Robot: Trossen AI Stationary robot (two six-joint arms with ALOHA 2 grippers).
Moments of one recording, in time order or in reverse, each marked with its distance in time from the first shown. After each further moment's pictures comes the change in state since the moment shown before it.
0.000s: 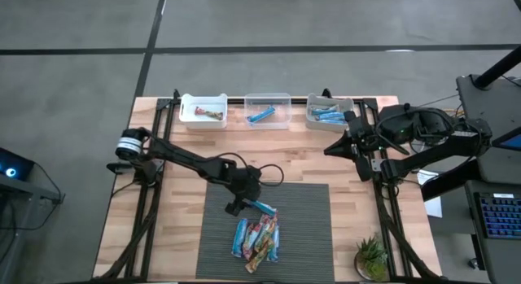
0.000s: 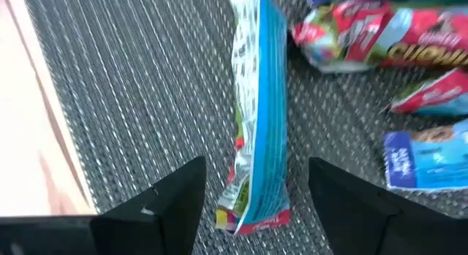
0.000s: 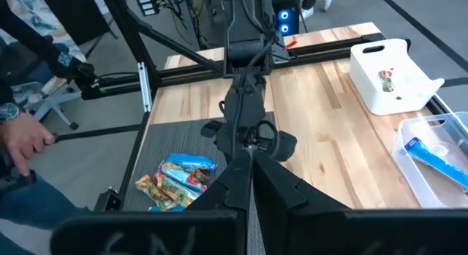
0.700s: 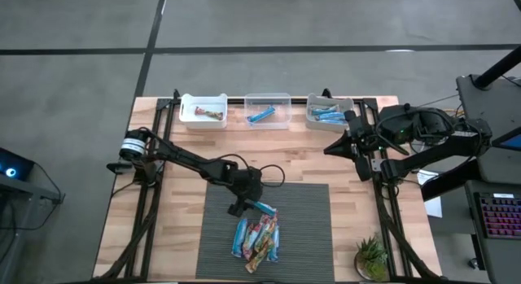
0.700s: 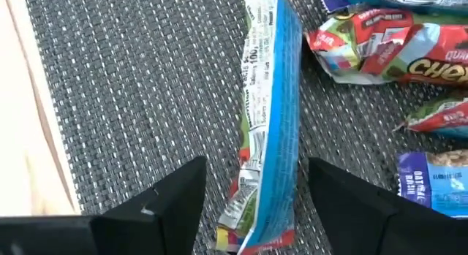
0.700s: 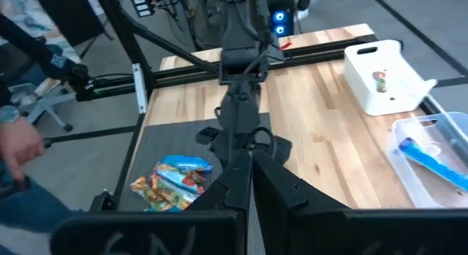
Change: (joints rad) left arm -0.001 0.032 0.001 0.047 0.000 -0.072; right arm 0.000 0.000 0.000 0.000 0.018 -0.001
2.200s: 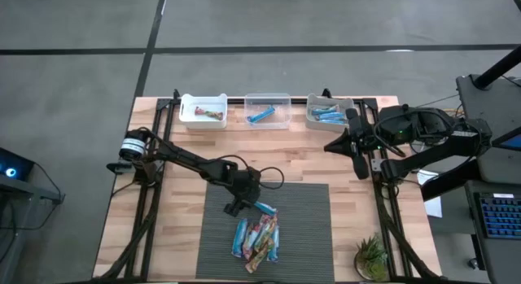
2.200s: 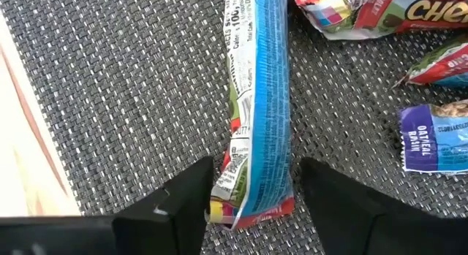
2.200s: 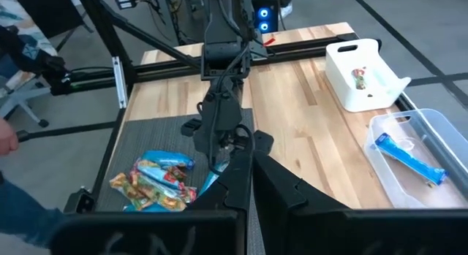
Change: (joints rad) left arm -0.002 -0.001 -0.002 -0.062 -0.012 0.104; right arm 0.000 0.000 0.000 -0.027 0.055 -0.026
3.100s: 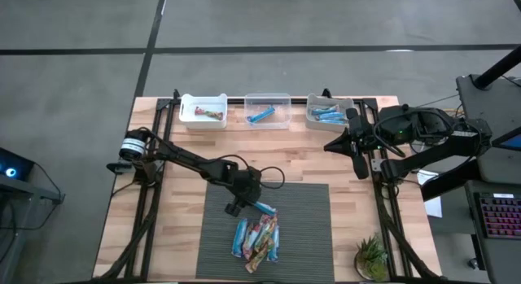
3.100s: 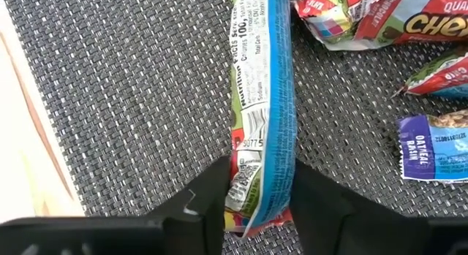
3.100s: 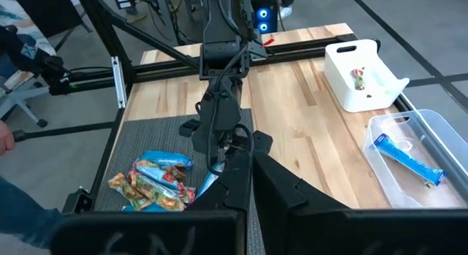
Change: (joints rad) left arm 0.000 0.000 0.011 -0.004 0.000 -0.012; right arm 0.000 0.000 0.000 0.000 0.003 -0.004
